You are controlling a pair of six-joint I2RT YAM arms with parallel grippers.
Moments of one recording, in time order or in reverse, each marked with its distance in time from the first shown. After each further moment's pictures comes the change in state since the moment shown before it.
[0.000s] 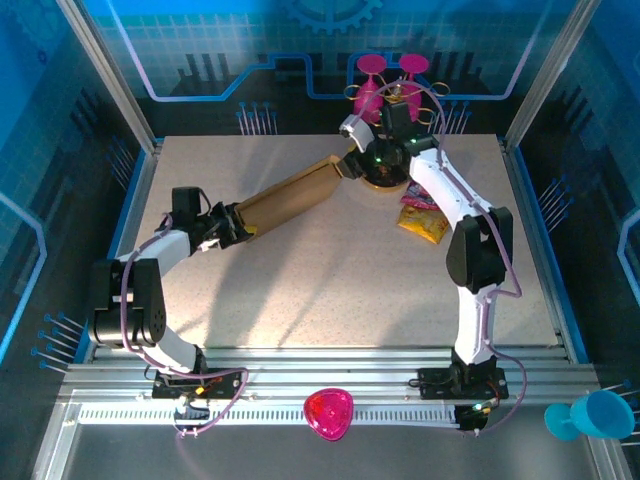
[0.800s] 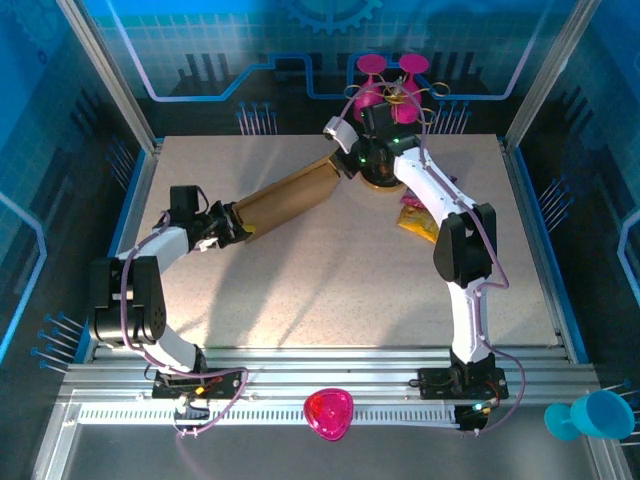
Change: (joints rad) left arm 0.015 0.015 0.029 -0.052 0.018 0.000; right arm 0.061 0.088 0.101 -0.009 0.075 -0.037
